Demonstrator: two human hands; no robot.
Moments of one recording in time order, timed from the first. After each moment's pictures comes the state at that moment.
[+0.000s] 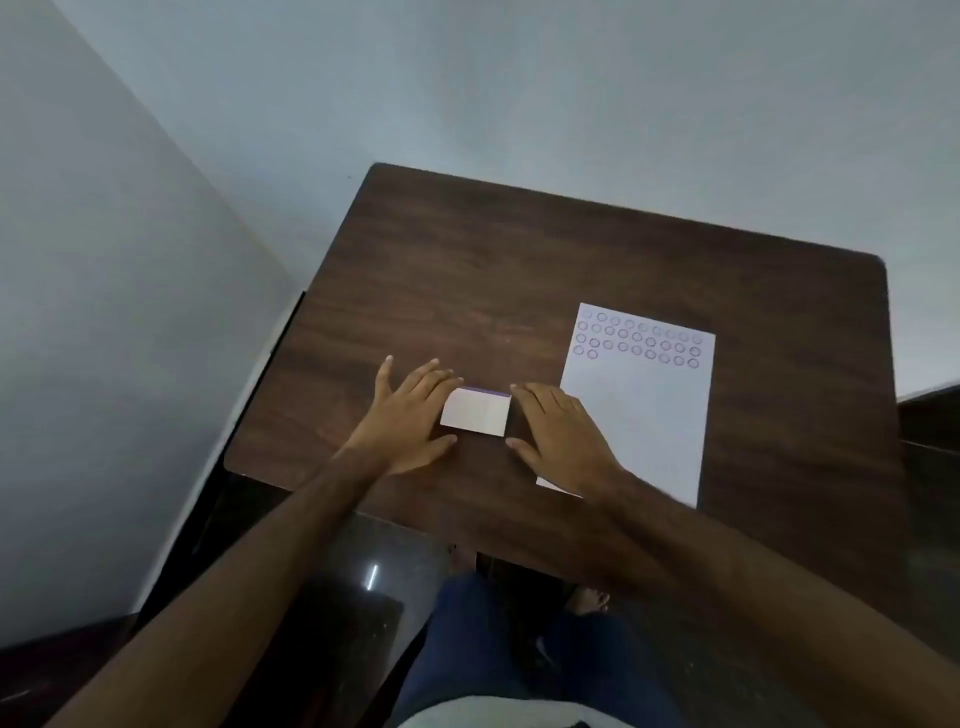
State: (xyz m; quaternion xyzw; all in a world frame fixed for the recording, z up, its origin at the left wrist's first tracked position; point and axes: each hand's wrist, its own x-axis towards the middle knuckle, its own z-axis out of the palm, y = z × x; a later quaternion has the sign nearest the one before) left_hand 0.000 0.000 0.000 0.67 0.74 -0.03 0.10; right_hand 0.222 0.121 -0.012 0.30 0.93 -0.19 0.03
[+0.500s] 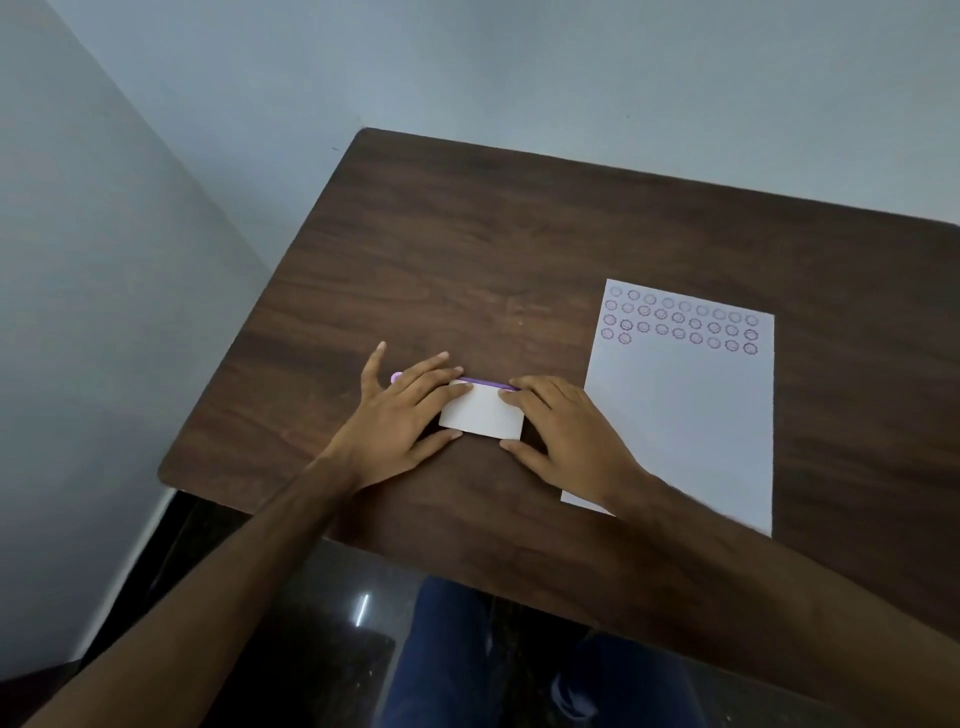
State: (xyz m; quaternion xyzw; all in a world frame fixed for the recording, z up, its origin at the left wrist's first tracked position) left_hand -0.021 0.000 -0.075 0.73 0.68 0.07 -0.02; right_hand 0.206 0.131 -0.077 0.23 0.96 -0.18 -0.06
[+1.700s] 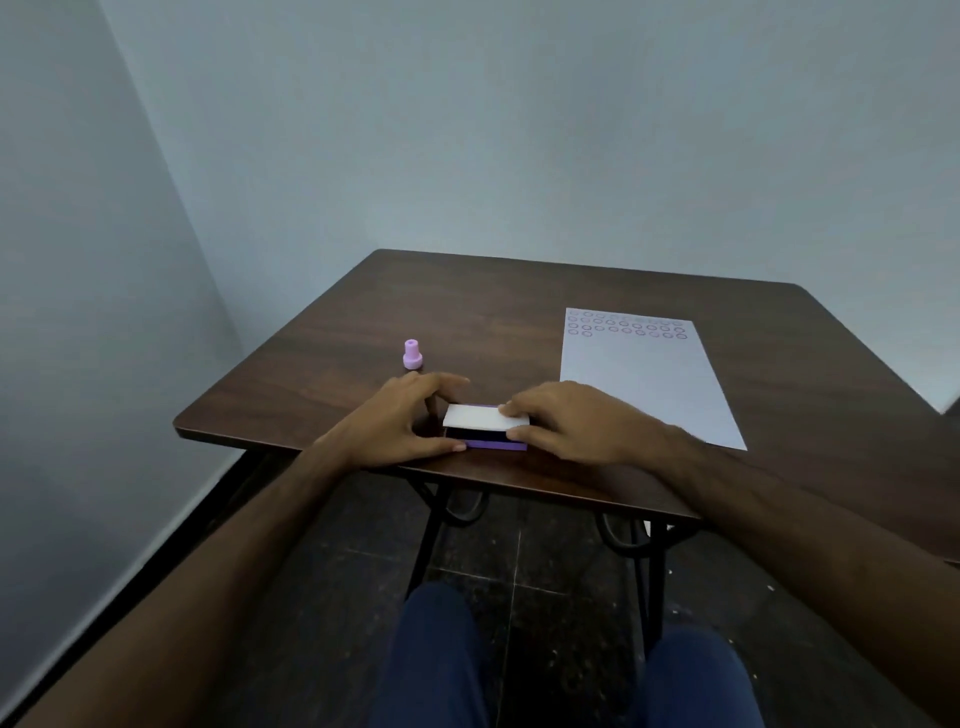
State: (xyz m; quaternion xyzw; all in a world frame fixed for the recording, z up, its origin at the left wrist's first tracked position) left_hand 0.011 -0.081 -0.095 0.76 0.60 0.26 0.04; right_hand 0.260 0.042 -0.065 0.16 0.98 -0.09 -0.07
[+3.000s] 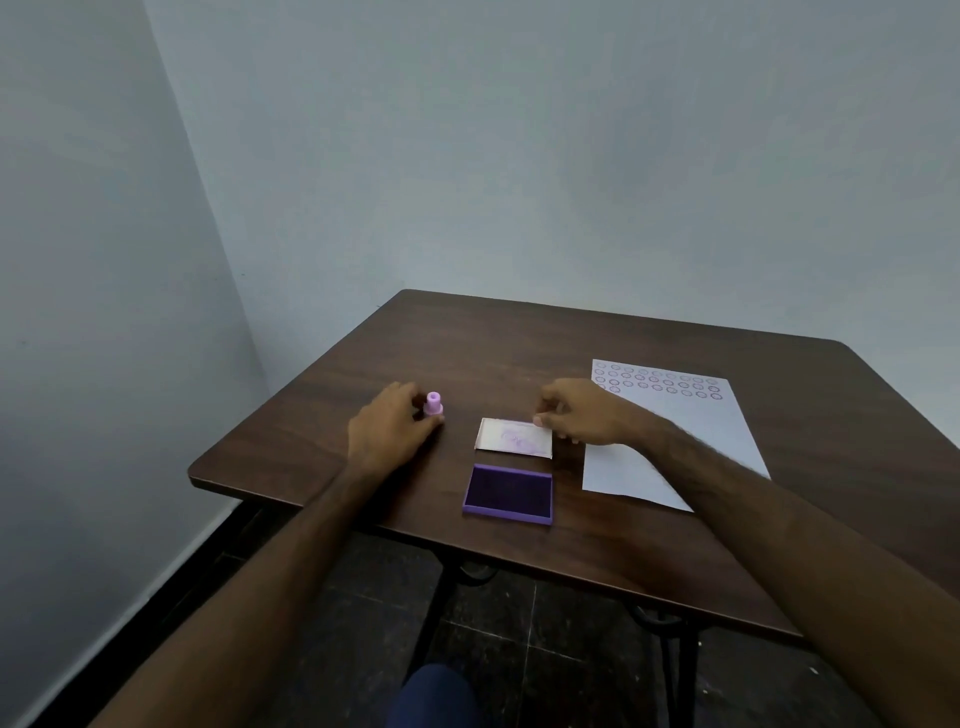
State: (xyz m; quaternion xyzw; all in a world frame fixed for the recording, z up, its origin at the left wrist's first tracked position) left_hand -0.026 -0.027 -0.101 0.47 0.83 0.29 -0.05; right_hand 0.201 0.123 -0.043 0.27 0.95 -0.16 -0.05
